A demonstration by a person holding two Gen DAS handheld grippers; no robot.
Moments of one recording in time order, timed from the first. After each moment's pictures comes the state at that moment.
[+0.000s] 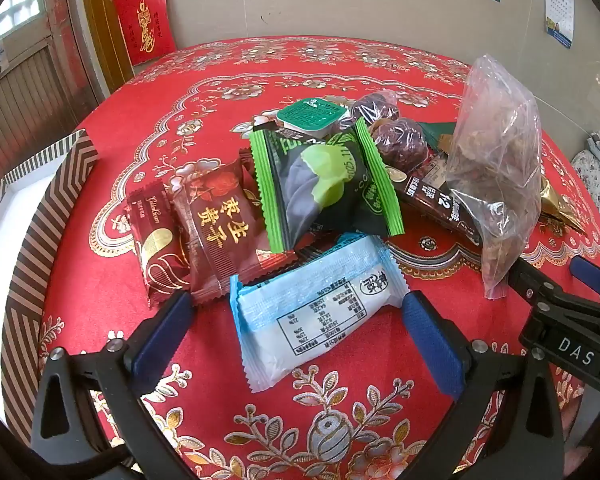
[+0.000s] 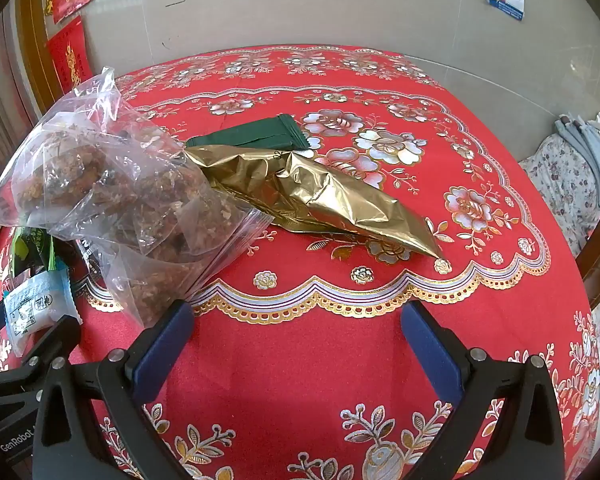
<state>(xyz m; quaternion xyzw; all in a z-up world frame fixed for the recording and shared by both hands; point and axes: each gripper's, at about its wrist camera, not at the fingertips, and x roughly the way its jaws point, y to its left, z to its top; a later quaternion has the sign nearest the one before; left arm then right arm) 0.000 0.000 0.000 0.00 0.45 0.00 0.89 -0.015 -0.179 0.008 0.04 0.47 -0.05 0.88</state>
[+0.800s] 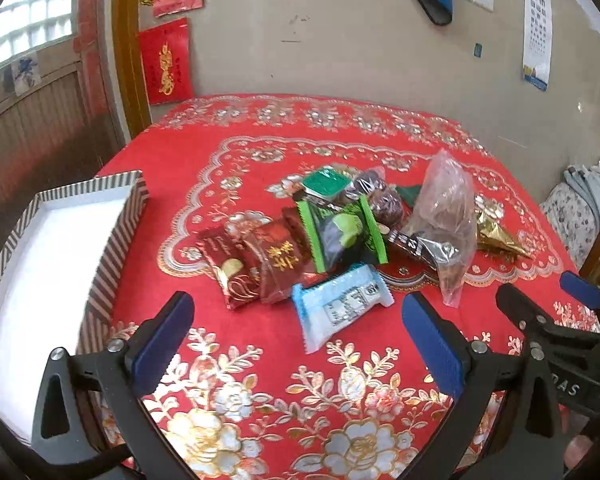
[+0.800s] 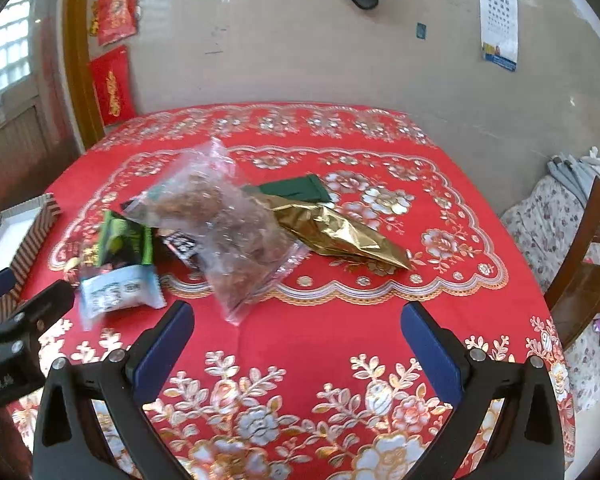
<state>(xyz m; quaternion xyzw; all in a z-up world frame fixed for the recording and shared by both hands) -0.062 0.037 0.069 -0.02 0.37 -0.02 0.93 -0.074 -0.153 0.064 0.02 0.38 -0.02 0.92</state>
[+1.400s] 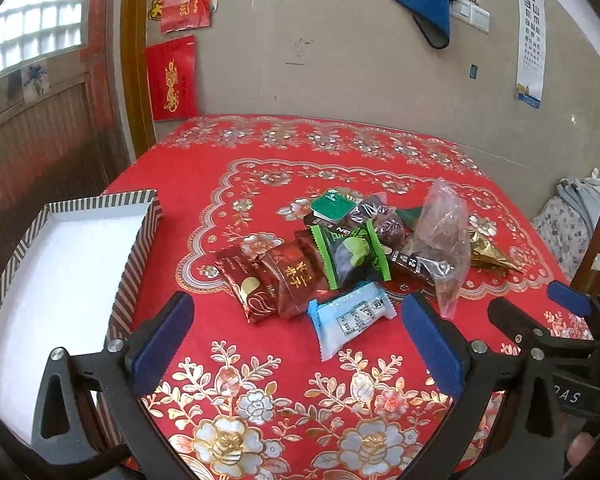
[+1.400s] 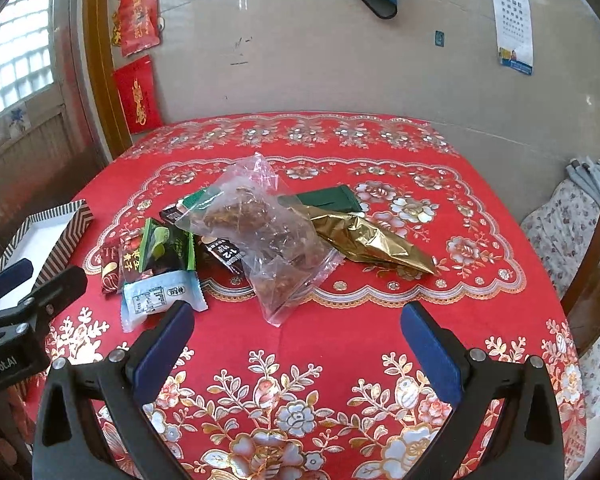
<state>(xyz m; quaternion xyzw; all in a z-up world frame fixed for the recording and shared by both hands) -0.071 0.053 0.082 -0.03 0.34 -0.03 0.94 -0.082 -0.146 0.074 0.04 0.37 0.02 0.93</state>
